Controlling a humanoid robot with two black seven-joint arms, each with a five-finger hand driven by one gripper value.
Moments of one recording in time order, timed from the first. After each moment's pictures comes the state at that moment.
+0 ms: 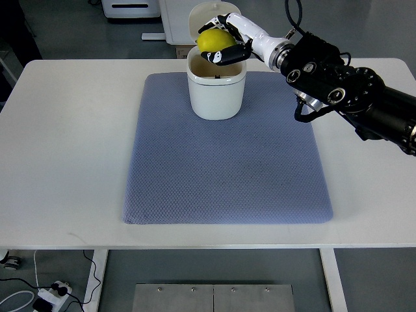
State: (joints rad) left arm -0.03 0.00 -0.10 -0.25 -0.01 0.19 -0.13; right arm 1.44 0.00 -0.30 0.52 -0.26 -0.06 0.31
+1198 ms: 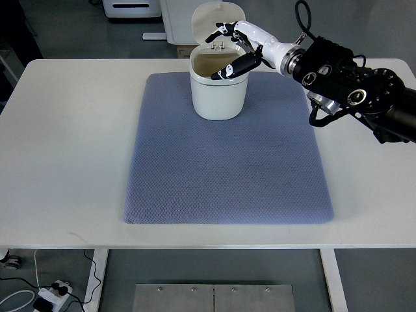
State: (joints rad) left arm -0.04 0.00 -0.10 -0.25 -0.01 0.19 -0.13; right arm 1.45 -0.14 -0.29 0.70 -0.26 -0.03 0.32
